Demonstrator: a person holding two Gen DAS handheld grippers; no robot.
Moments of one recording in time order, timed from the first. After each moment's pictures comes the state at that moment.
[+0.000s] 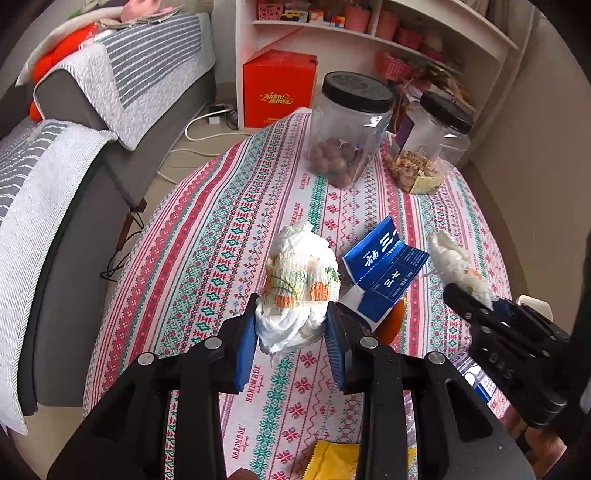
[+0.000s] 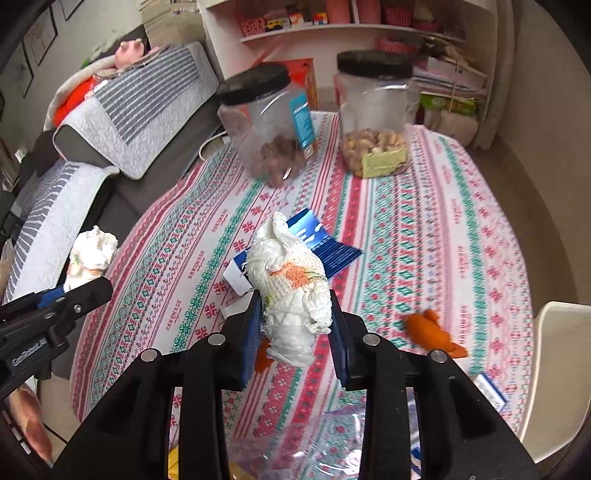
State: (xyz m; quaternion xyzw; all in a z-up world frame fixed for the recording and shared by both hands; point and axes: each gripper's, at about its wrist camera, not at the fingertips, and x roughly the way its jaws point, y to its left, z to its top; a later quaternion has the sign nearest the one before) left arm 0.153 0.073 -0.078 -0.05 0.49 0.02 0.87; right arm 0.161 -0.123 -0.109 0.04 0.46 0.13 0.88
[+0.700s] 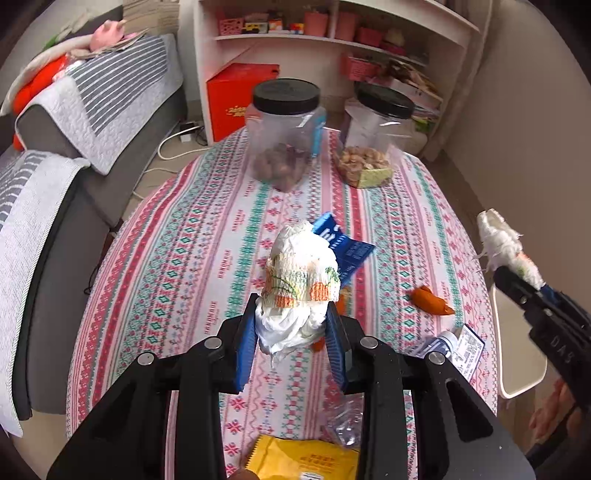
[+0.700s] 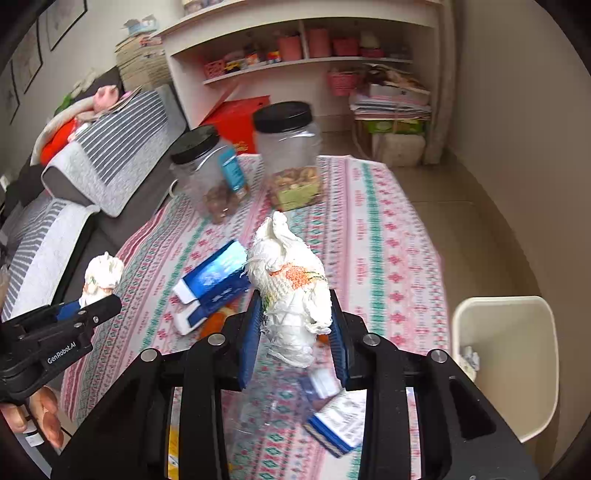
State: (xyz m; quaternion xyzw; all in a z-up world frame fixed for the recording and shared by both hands) left arm 0.143 0.000 -0.068 -0.02 0.47 -0.02 0.88; right arm 0.122 -0.221 -0.070 0.06 0.41 0.07 0.91
